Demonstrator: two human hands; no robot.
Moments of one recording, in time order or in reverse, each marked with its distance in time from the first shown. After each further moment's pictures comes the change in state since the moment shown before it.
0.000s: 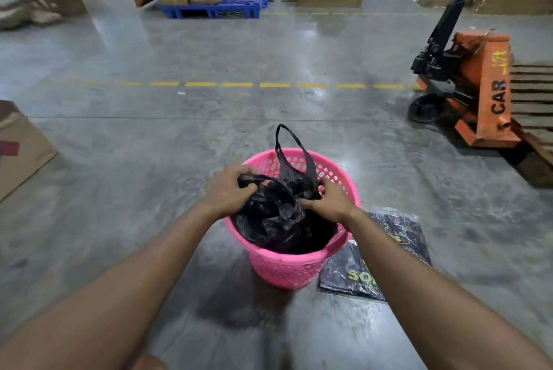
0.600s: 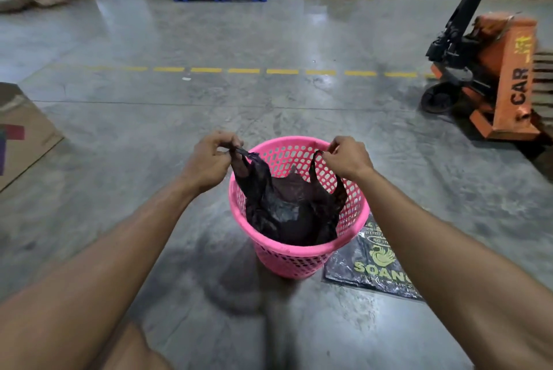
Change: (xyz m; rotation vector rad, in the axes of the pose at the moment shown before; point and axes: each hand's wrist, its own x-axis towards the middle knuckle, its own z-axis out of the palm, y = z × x) left_hand 0.009 -0.004 -0.042 -0.220 0.192 0.041; right_hand 0.034 -0.041 -0.036 -0.218 0.274 -0.062
